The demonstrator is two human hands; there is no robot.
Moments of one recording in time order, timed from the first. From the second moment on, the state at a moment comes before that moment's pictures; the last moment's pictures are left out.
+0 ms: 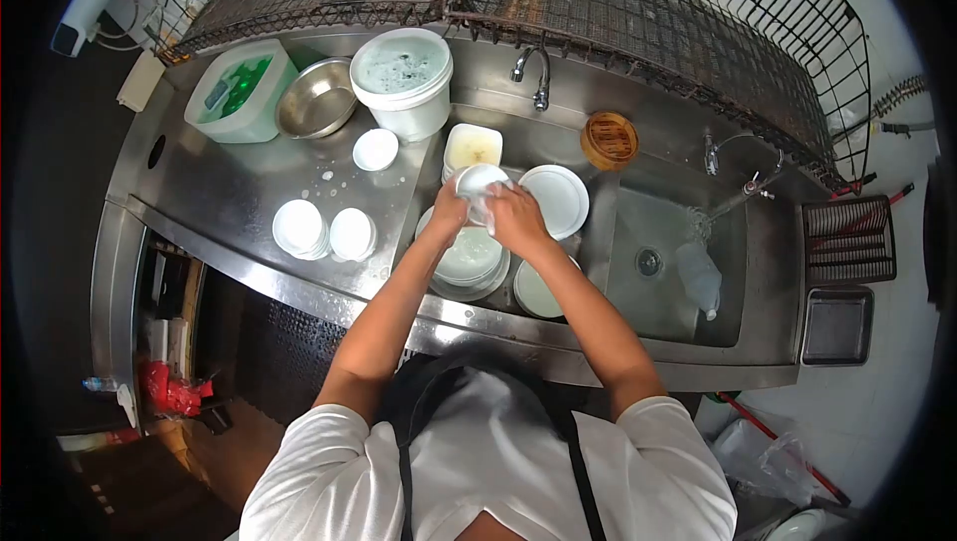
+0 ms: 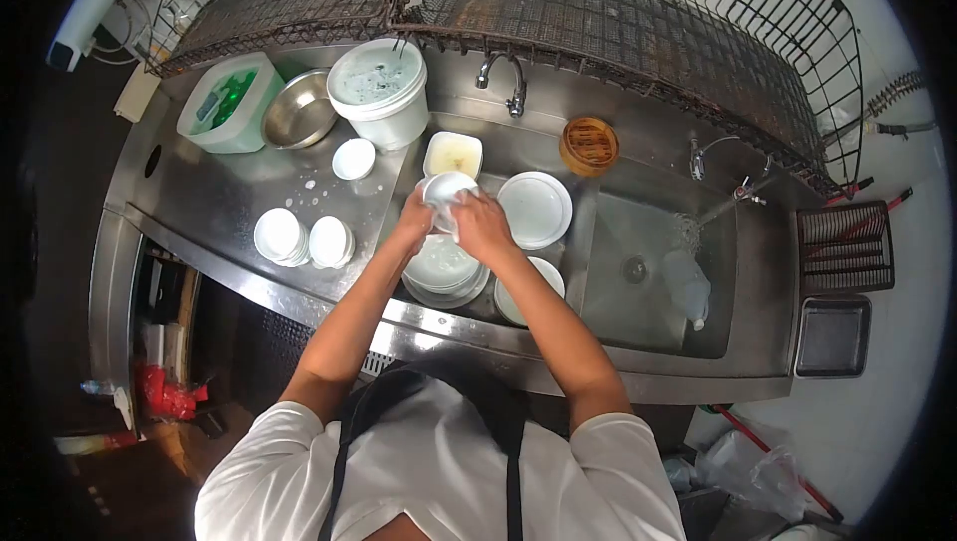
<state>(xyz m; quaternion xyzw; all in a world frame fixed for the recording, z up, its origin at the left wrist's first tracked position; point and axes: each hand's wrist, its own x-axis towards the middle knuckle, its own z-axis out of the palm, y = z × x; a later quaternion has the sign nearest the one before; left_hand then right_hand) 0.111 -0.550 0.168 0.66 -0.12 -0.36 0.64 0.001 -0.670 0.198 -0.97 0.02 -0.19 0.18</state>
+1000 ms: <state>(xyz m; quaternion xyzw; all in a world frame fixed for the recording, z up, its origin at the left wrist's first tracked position) 0.108 -0.500 0.184 0.55 -0.02 -0.40 0.73 0.084 -0.647 0.155 -0.32 0.17 -0.07 0.93</state>
